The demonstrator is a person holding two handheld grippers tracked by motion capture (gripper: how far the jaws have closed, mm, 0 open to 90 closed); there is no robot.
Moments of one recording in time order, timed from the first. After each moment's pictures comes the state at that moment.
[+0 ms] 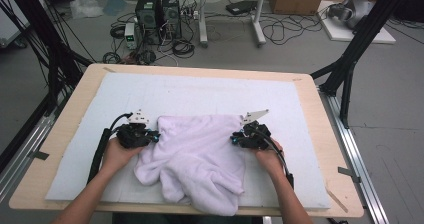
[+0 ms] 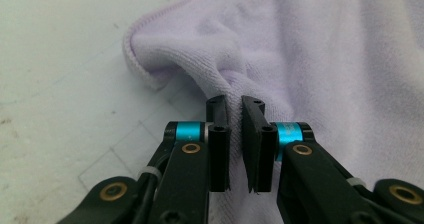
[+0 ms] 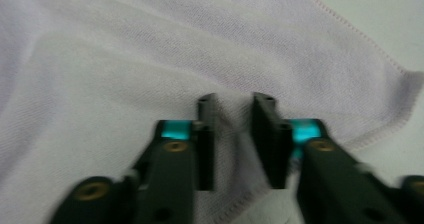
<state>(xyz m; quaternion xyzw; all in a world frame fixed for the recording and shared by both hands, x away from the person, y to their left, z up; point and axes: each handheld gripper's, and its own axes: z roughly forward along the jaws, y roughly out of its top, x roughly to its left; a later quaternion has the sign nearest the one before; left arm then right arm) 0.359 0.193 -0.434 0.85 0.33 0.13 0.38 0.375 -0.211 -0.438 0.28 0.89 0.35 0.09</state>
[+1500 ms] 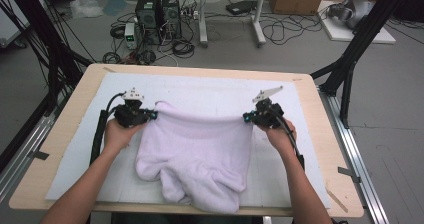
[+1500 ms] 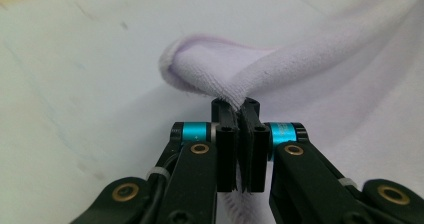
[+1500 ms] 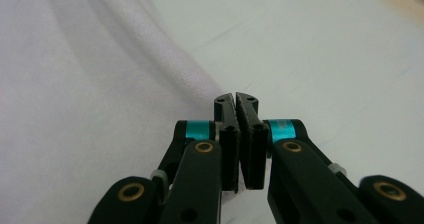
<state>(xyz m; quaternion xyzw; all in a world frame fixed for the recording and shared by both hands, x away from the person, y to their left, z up) 0.404 0.203 -0.395 0.82 0.38 0.16 0.41 0.416 -0.239 -0.382 0.30 0.88 0.35 0.13</state>
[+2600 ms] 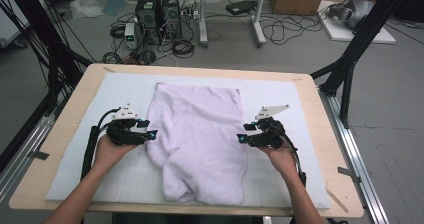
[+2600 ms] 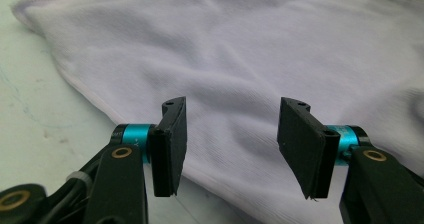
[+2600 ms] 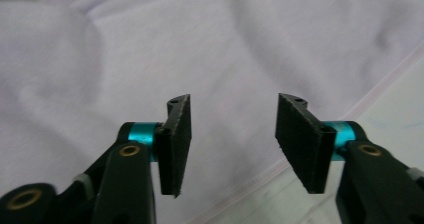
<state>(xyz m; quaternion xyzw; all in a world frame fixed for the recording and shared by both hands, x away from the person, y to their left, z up) 0.347 0.216 -0.413 0.82 0.32 0.14 0.44 0.359 -0.238 -0.400 0.29 0.86 0.41 0.08</state>
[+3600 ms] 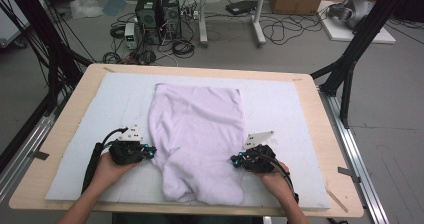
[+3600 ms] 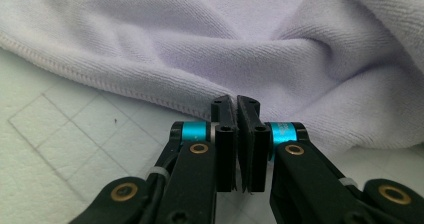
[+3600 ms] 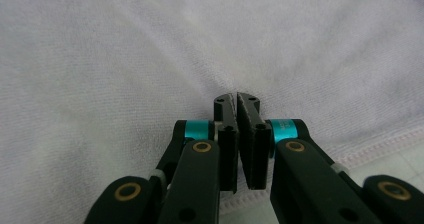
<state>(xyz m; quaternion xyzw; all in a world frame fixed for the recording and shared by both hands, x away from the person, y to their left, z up) 0.315 0.207 -0.437 0.87 0.29 0.10 0.39 0.307 -0.214 -0.437 0.23 0.90 0.37 0.05</state>
